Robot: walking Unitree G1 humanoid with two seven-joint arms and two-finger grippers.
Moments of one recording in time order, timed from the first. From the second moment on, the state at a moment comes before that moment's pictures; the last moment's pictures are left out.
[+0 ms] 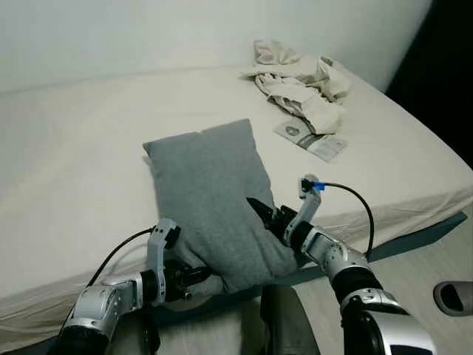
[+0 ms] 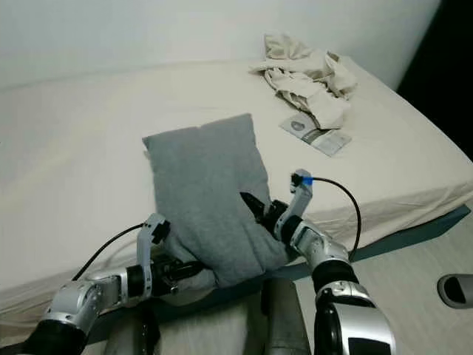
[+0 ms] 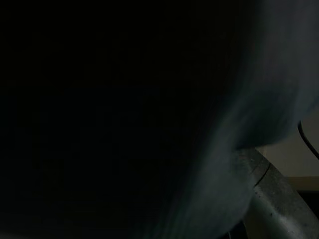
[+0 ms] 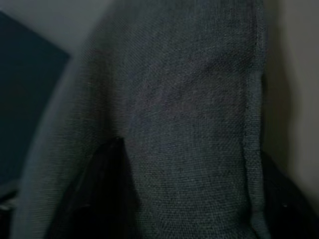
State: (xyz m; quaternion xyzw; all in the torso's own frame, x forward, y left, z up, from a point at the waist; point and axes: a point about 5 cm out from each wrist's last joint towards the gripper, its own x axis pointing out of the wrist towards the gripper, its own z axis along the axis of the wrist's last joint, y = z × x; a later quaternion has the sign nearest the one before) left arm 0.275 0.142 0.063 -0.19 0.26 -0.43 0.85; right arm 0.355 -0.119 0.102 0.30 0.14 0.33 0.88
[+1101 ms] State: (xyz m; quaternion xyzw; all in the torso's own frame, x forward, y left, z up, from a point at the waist) left arm 0.333 0.136 0.118 -0.20 0.09 -0.18 0.96; right arm 0.375 -0.138 0.155 0.14 -0.02 0.21 0.97
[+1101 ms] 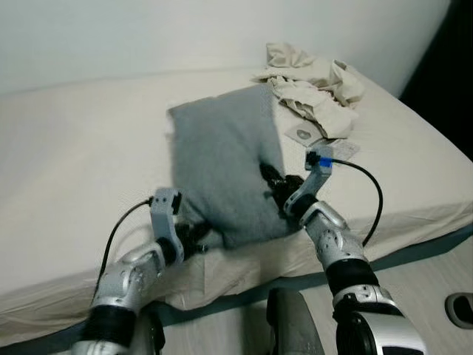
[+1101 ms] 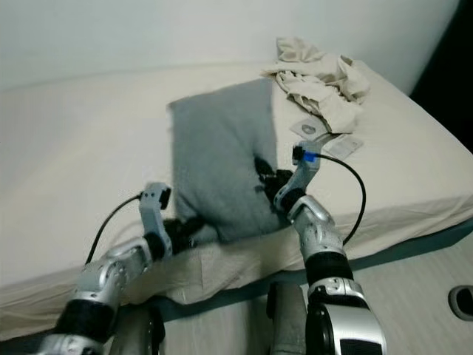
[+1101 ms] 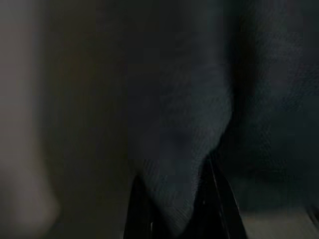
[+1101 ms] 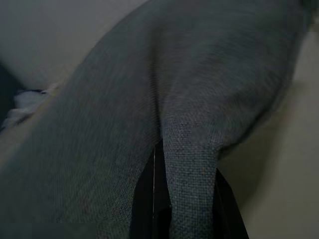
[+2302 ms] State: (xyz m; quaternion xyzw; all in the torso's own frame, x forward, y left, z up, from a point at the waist) left arm 0.312 0.127 0.101 -0.10 0.07 -0.04 0.99; right arm 0.343 -0.122 0.112 0.00 -0.02 0.18 0.98
